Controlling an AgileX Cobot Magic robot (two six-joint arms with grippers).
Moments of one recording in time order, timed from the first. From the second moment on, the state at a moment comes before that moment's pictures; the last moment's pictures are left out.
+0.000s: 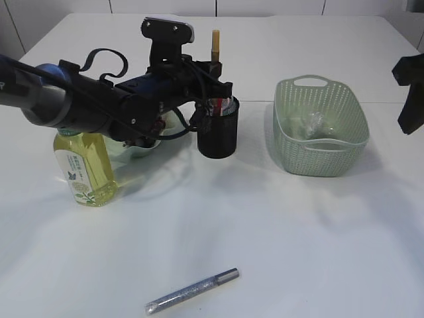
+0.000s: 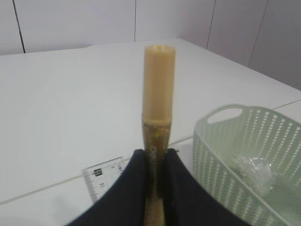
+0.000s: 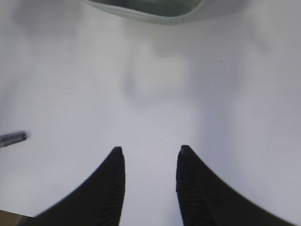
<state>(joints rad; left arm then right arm) -0.54 2.16 -1.37 0.03 -0.56 -0.11 0.07 1.49 -1.34 0.11 1.24 -0.07</state>
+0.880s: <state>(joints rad) -0.51 2.17 -1.37 0.02 -0.52 -0.11 0.07 1.49 -1.34 0.11 1.24 -0.07</state>
